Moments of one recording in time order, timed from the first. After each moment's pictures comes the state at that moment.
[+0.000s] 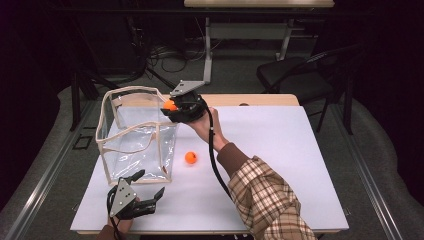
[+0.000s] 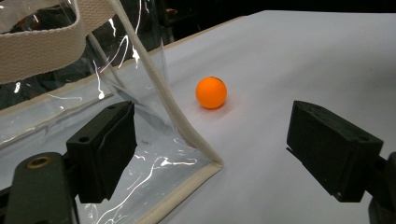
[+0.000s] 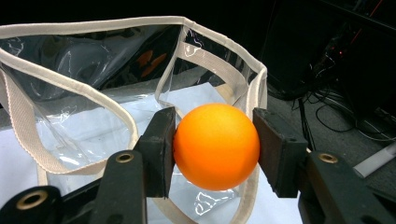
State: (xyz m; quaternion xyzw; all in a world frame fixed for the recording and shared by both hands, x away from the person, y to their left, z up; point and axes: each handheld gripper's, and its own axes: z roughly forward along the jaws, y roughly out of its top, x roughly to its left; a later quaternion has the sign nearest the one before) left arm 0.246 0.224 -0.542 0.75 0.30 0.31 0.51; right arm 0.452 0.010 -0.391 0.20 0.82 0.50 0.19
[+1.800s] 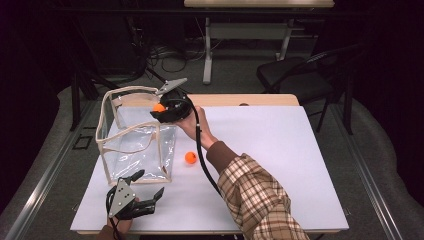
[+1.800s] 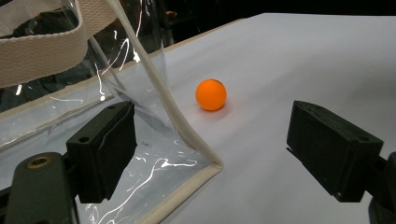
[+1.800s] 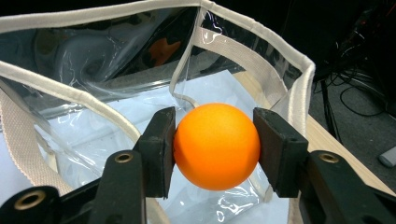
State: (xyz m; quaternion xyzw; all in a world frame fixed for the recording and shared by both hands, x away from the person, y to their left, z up) left arm 0.245 0.225 -0.541 0.74 0.30 0.31 0.51; right arm 0.467 0.048 -0.400 0.20 0.84 0.47 0.15
